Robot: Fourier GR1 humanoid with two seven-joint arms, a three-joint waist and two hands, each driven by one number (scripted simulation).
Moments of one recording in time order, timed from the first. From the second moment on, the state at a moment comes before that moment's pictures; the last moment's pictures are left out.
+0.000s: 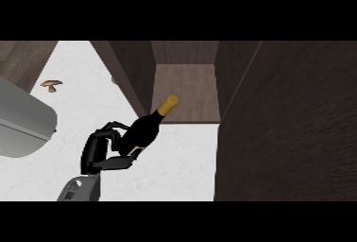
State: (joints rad) left arm -0.19 0.07 0.03 -0.94 0.03 0.03 -0.61; right arm 0.39 -0.14 0.11 -2.39 -0.31 0.30 0.20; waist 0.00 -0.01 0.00
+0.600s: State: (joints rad) left arm -0.27 0.02 -0.13 -1.13 -0.06 0.25 -0.29; right arm 0.42 -0.14 0.08 -2.39 -0.32 0.32 0.19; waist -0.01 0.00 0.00
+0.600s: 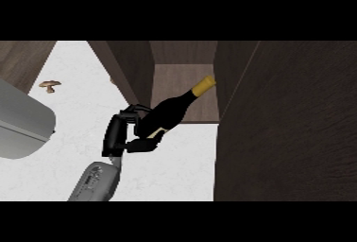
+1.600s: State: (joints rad) left arm -0.44 0.02 -0.35 -1.04 -0.04 0.57 -0.06; right arm 0.42 -0.16 0.05 -2.38 -0.34 0.36 0.15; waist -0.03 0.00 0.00
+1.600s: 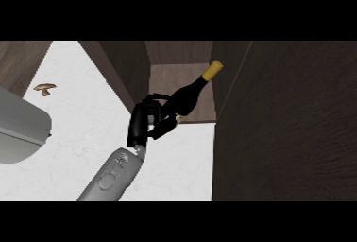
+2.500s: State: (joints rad) left arm -0.83 0.03 -0.32 -0.49 0.11 0.65 -0.17; right arm 0.43 -0.16 0.05 -2.37 -0.37 0.39 0.13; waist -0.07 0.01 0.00
